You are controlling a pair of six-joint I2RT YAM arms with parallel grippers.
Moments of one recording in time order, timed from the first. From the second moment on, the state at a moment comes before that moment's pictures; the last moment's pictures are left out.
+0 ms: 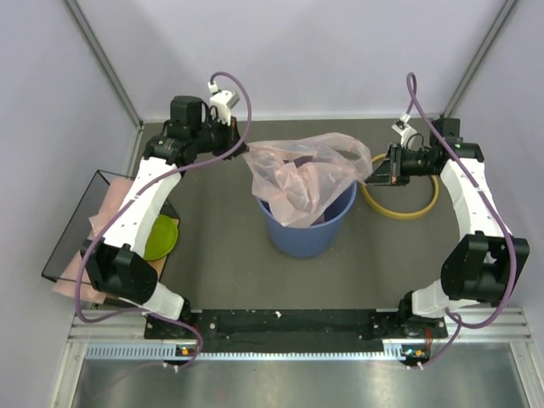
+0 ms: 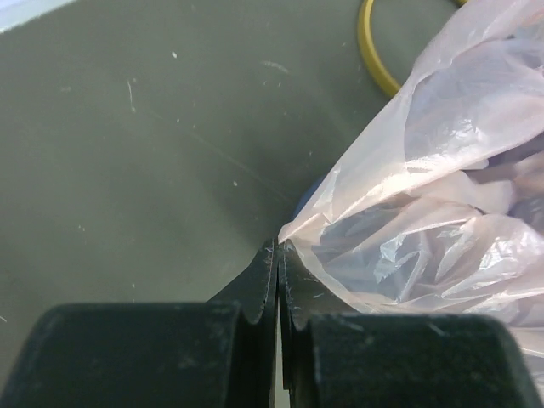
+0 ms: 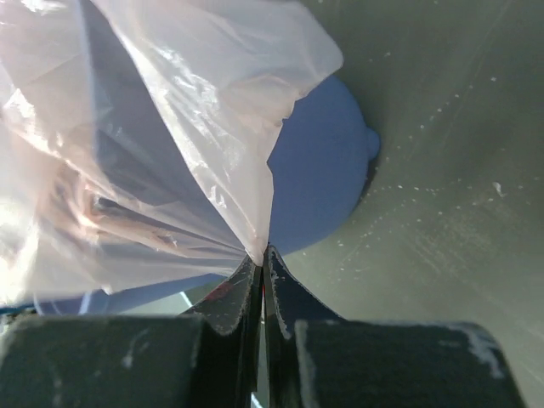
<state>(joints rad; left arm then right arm) -0.26 1.52 1.59 -0.58 0.51 -0.03 -0.10 1.49 1.37 -0.95 -0.96 -0.03</state>
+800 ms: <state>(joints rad) -0.24 1.69 1.45 -0.66 0.61 0.05 -0.03 1.56 1.28 -1.02 -0.84 -0.27</state>
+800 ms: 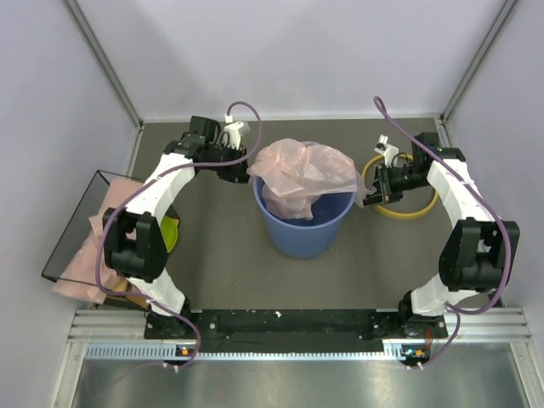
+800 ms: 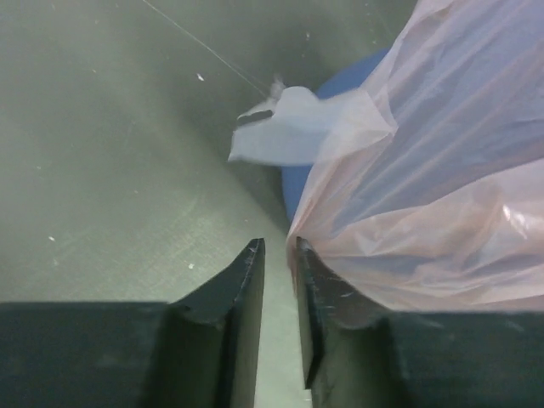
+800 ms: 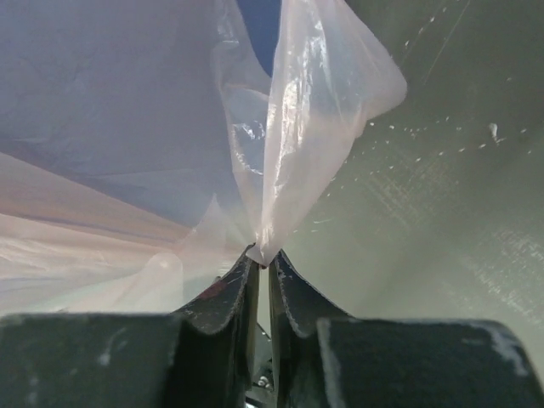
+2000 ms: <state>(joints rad) -0.65 1.47 1.76 -1.00 0.42 0.70 -0.04 1.80 1.59 -1.03 -0.86 -0.21</state>
